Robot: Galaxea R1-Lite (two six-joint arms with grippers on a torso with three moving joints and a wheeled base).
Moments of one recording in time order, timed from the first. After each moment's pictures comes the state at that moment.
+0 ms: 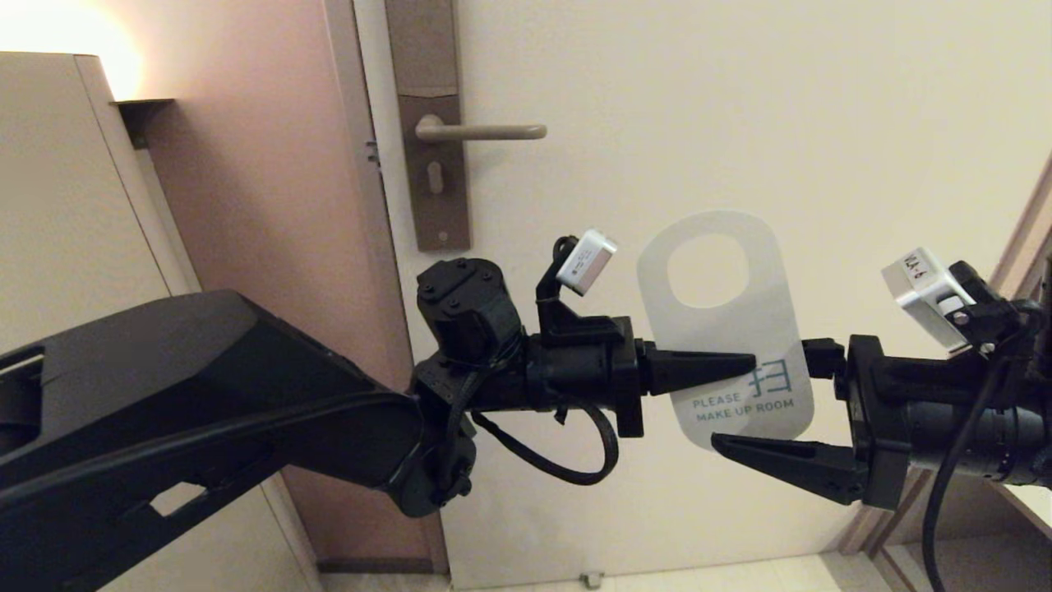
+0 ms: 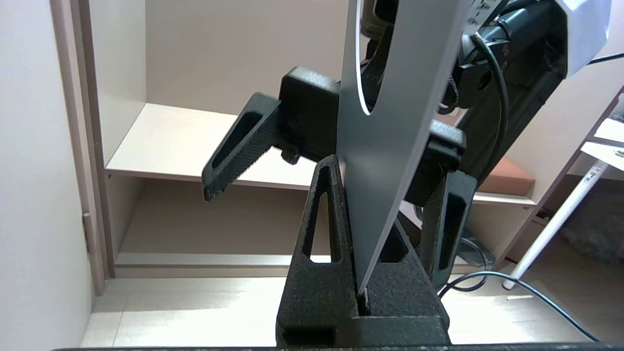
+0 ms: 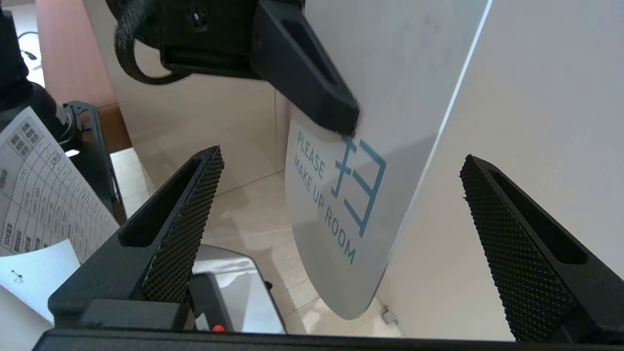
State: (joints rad) left arm -0.79 2.16 -1.14 -1.34 -0.94 -0.56; right arm 0.35 1.37 -0.63 -0.41 0.66 -0.19
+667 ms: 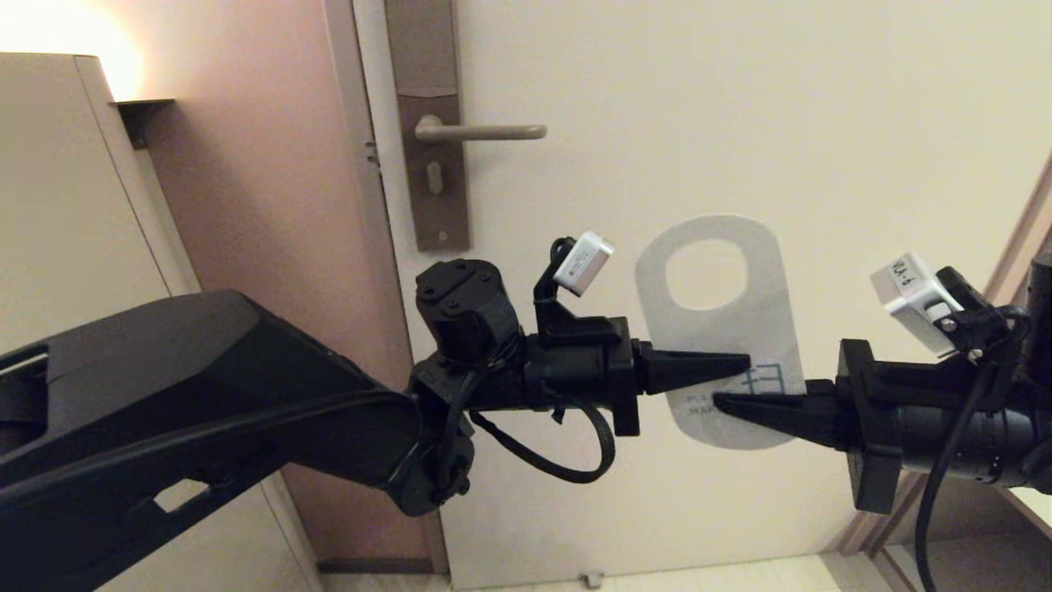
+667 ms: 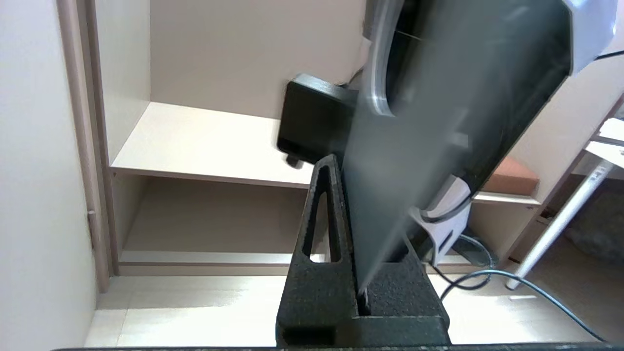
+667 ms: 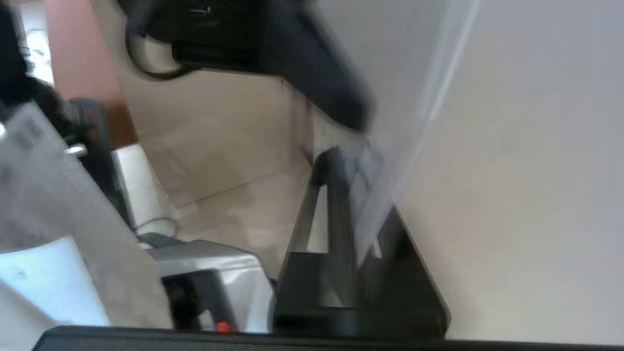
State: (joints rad) left arm -0.79 2.16 -1.14 -1.34 -0.94 -0.56; right arm 0.35 1.39 -0.63 -0.42 0.66 -0.19
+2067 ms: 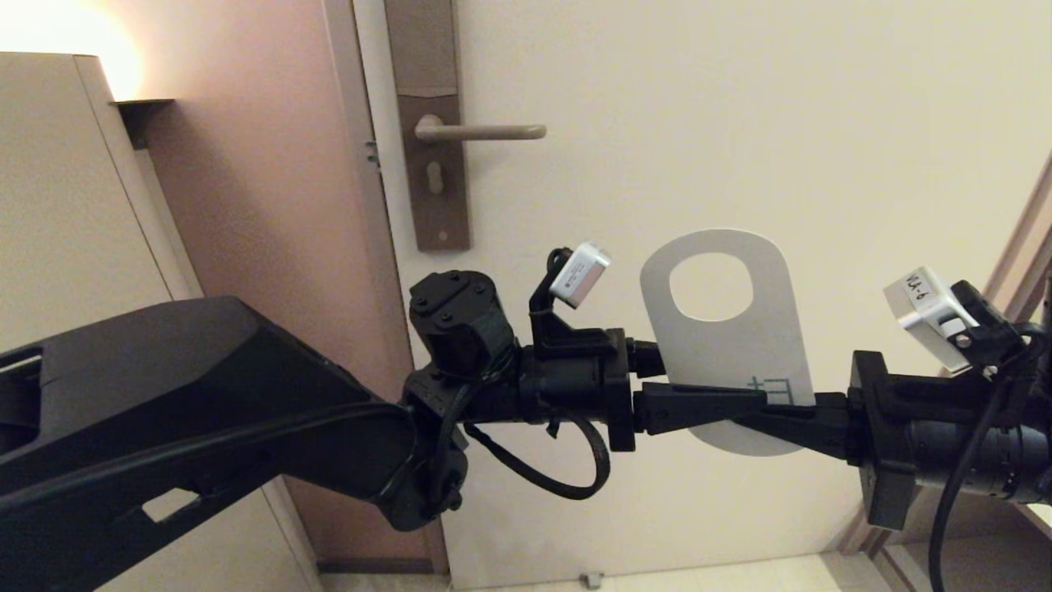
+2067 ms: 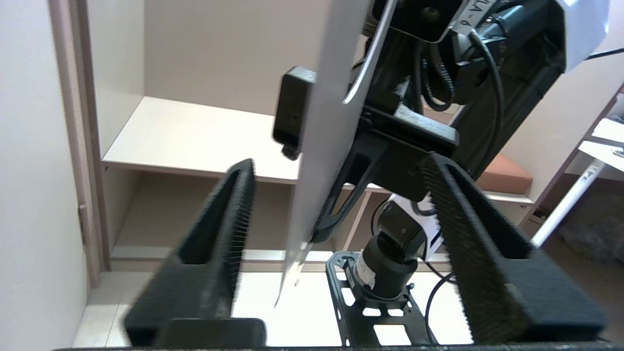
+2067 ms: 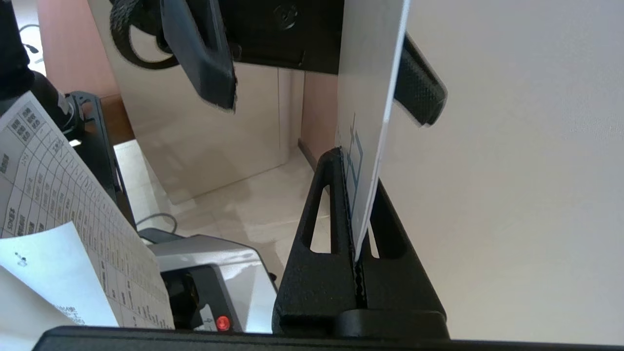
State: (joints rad) left arm -0.79 2.15 -1.08 -1.38 -0.94 -0.57; right arm 0.35 1.36 -0.59 -0.42 0.66 -0.20
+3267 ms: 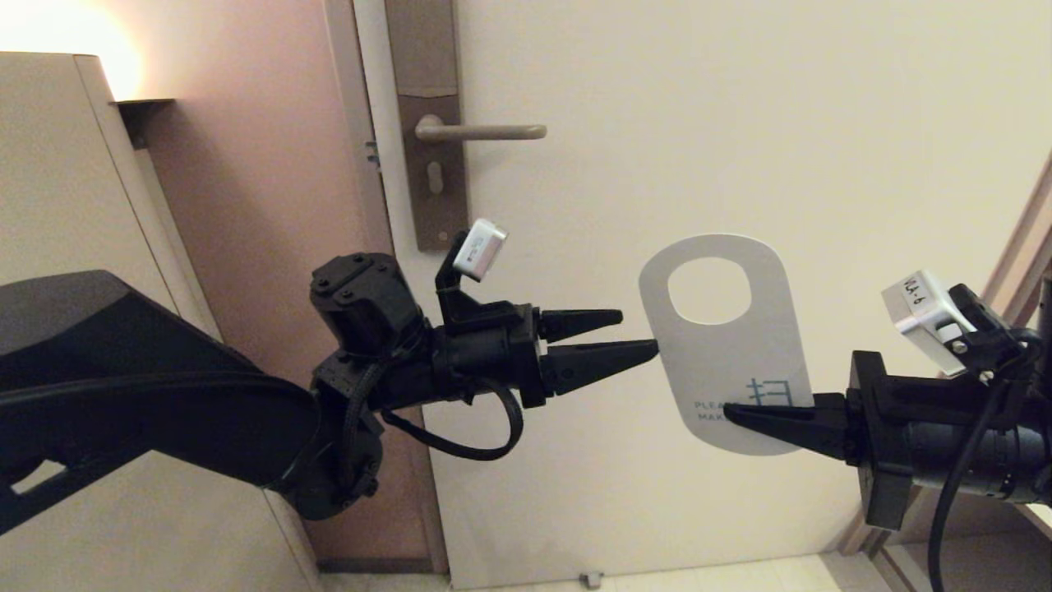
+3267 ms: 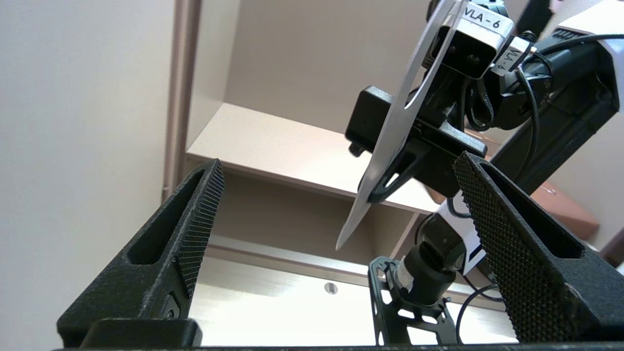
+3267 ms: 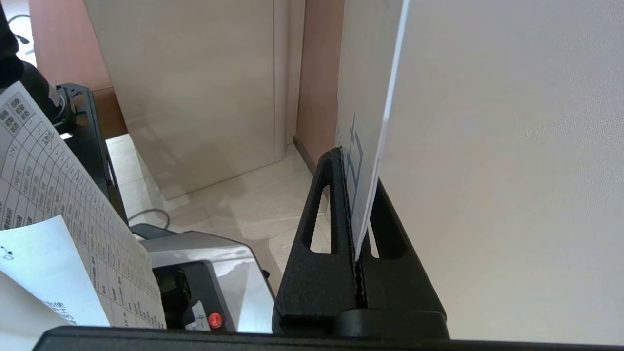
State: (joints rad) left arm -0.64 2.02 -0.91 -1.38 -0.88 -0.56; right arm 0.35 1.36 -0.59 -0.42 0.66 -0.22
